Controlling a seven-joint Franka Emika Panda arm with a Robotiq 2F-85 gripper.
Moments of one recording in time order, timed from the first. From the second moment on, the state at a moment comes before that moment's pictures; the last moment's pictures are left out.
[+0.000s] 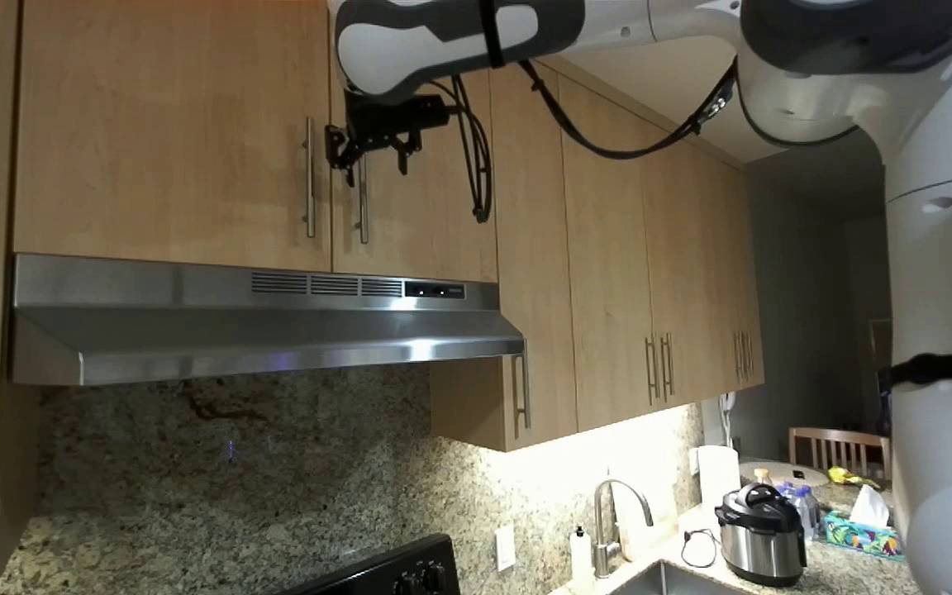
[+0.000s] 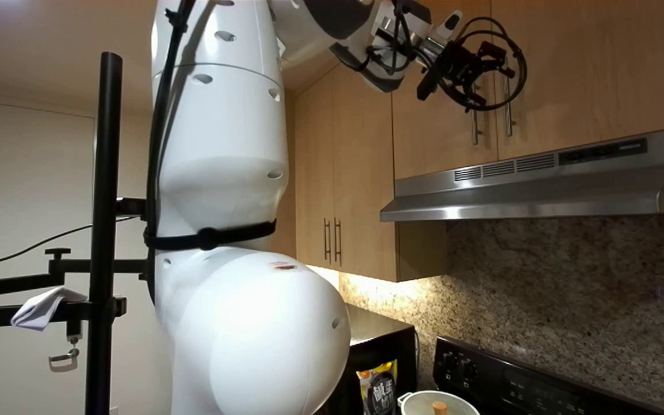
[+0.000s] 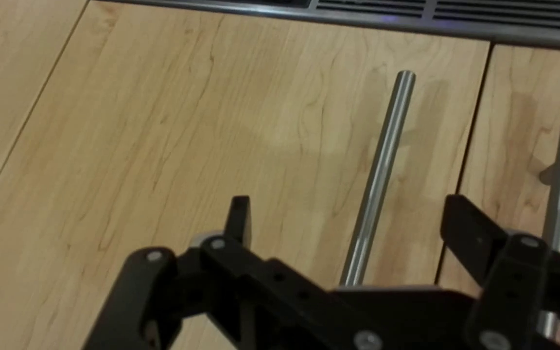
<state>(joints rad) 0.00 -0.05 0.30 -1.38 -0.81 2.03 0.61</state>
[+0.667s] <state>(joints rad) 0.08 0.17 0.26 -1.13 -0.98 1.94 0.77</state>
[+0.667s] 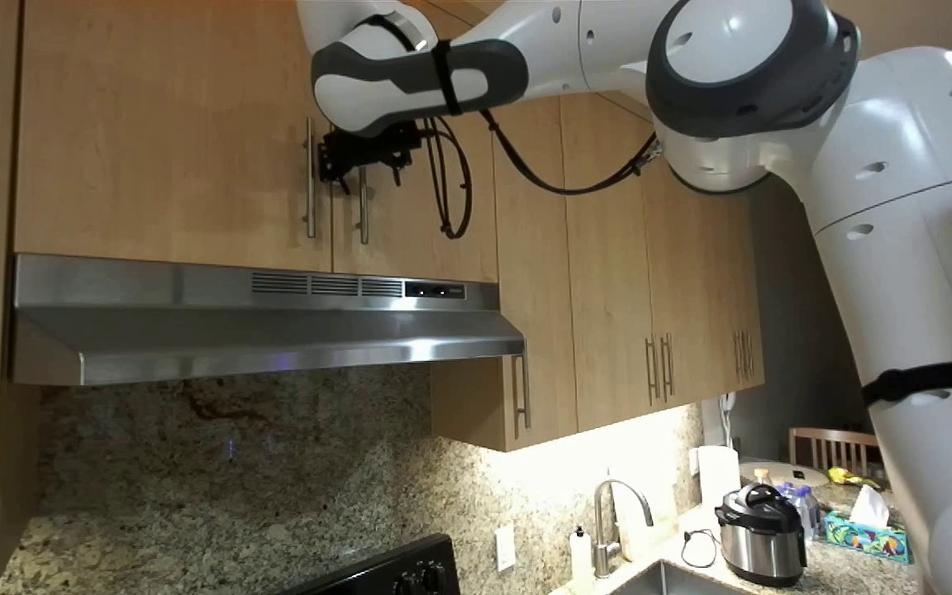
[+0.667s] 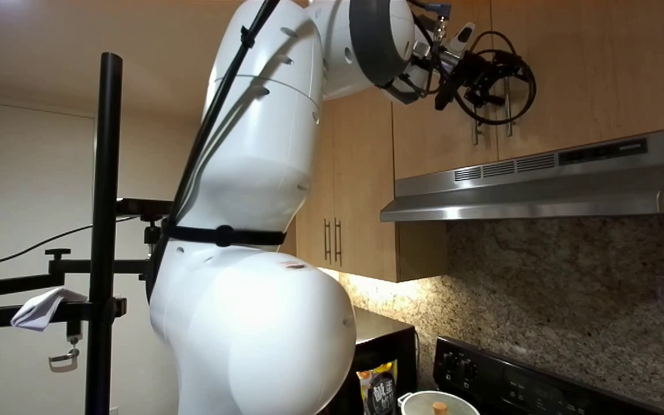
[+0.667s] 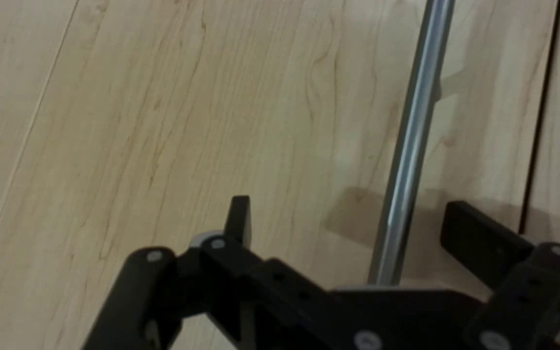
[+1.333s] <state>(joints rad) 0.13 0.26 0.25 -0.98 -1.09 1.77 0.92</state>
